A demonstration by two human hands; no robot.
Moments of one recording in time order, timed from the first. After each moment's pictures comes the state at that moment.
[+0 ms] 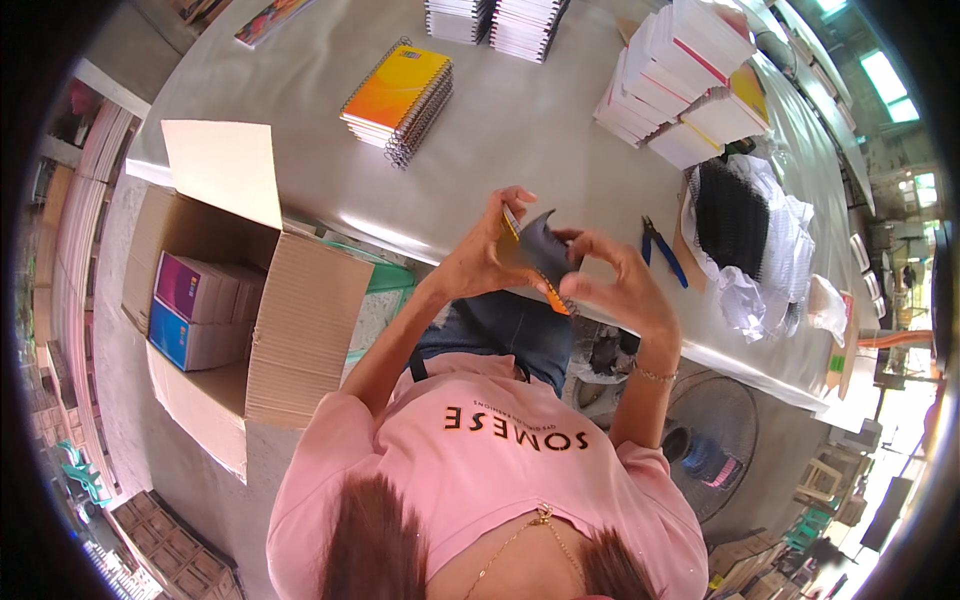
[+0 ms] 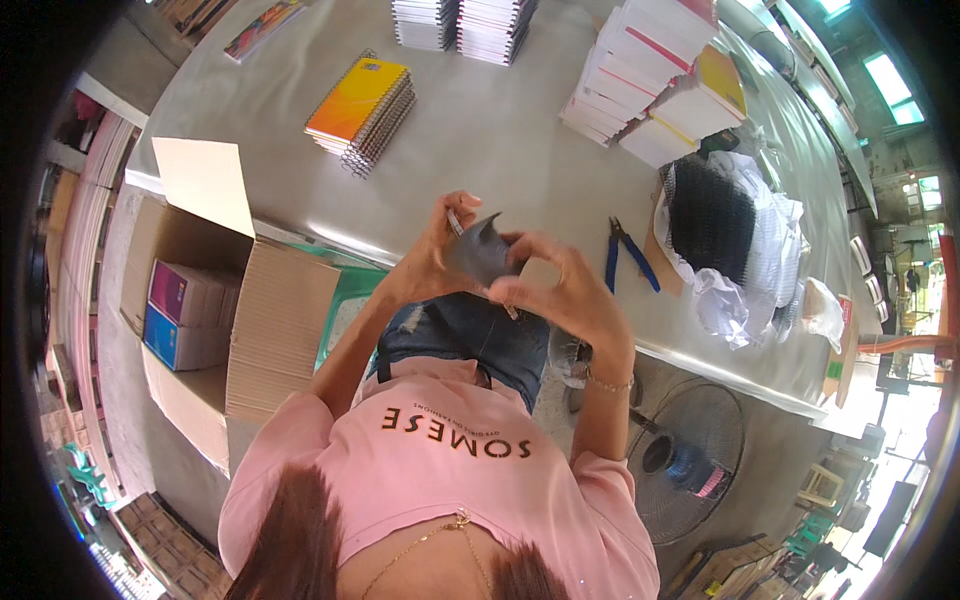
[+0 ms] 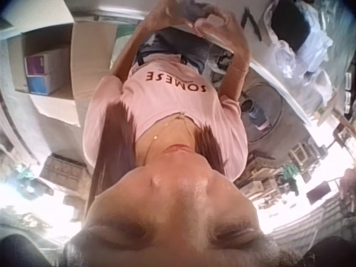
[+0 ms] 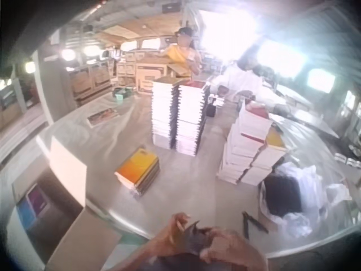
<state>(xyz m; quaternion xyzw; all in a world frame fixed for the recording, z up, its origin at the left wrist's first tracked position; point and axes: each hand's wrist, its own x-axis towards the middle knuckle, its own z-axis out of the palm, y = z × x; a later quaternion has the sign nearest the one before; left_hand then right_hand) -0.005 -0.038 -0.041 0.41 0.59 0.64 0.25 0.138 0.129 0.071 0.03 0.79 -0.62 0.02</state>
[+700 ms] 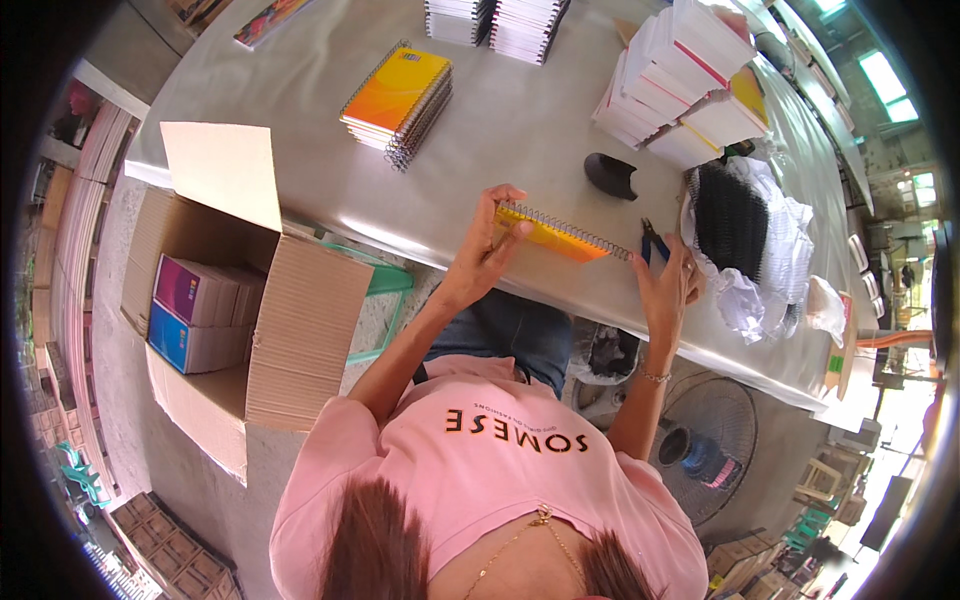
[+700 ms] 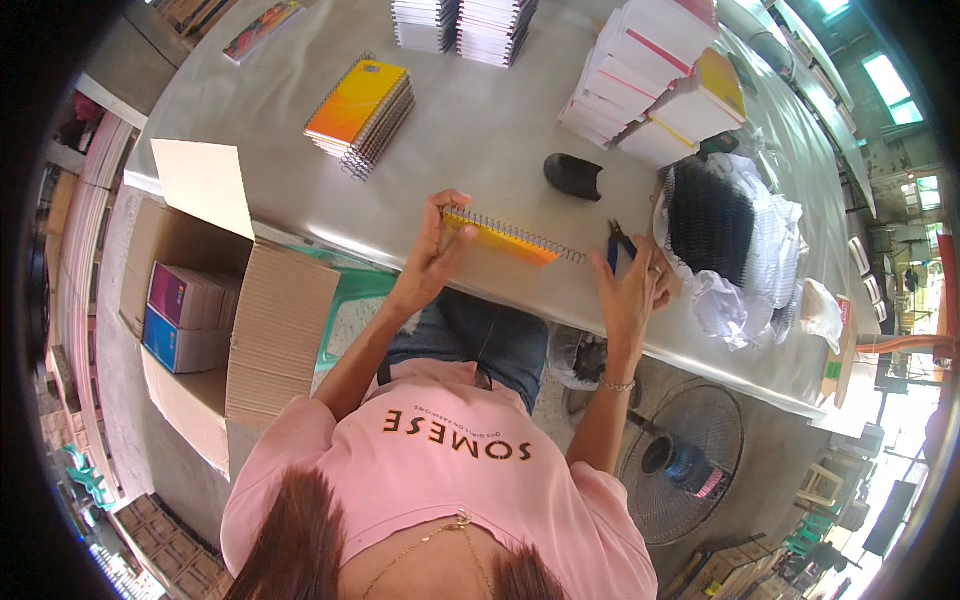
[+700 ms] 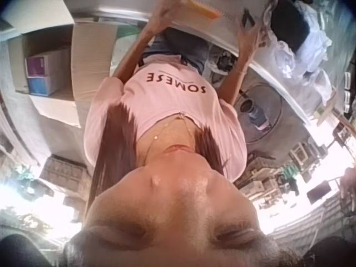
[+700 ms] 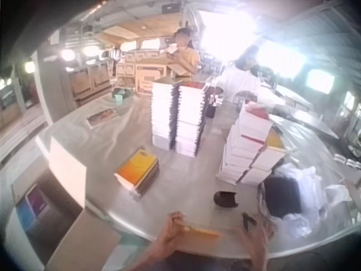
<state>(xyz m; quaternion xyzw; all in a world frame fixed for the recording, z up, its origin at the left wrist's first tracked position) 0.009 -0.032 -0.031 0.34 0.60 0.70 0.18 0.180 0.180 -0.024 0.43 0.88 -0.10 -0.18</state>
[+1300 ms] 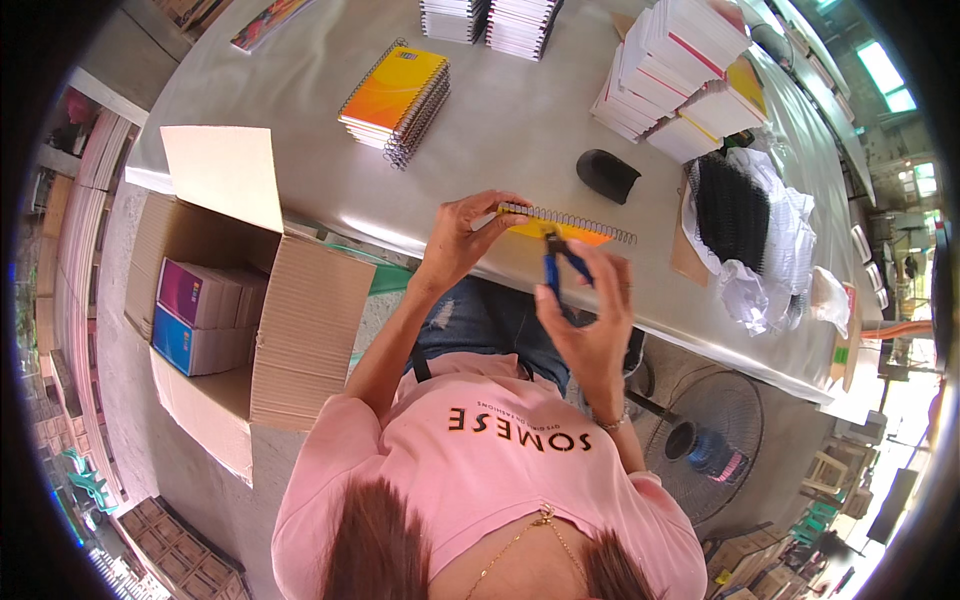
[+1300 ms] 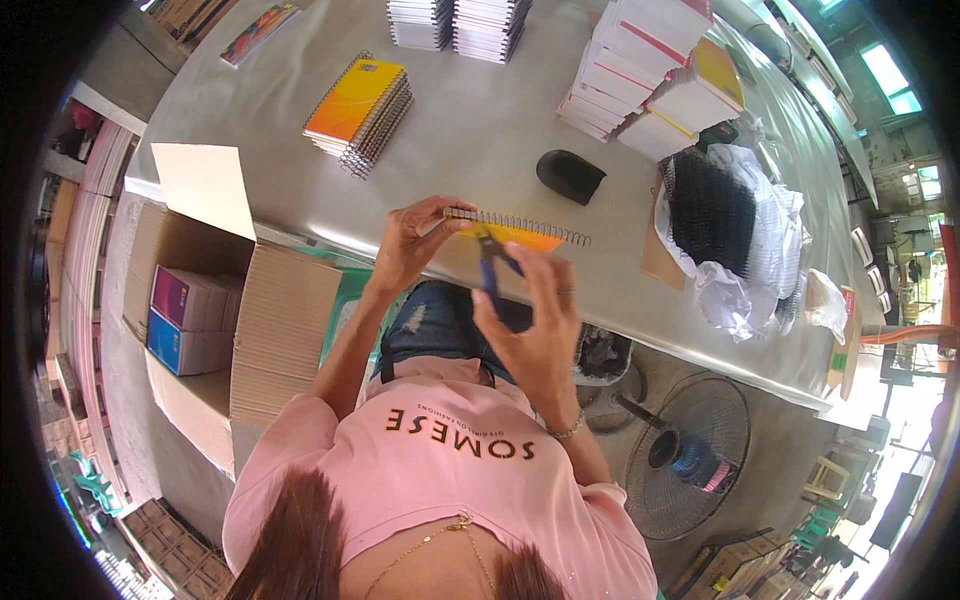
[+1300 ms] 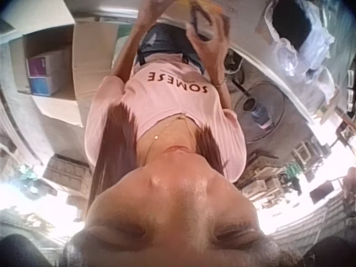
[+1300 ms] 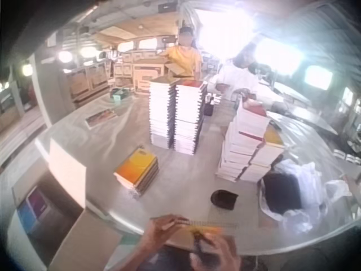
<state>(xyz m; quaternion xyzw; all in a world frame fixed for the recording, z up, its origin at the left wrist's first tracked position) -0.013 -0.048 -0.007 0.35 0.65 0.64 0.20 0.156 0.053 0.045 0.16 0.86 -0.36 -0.33</state>
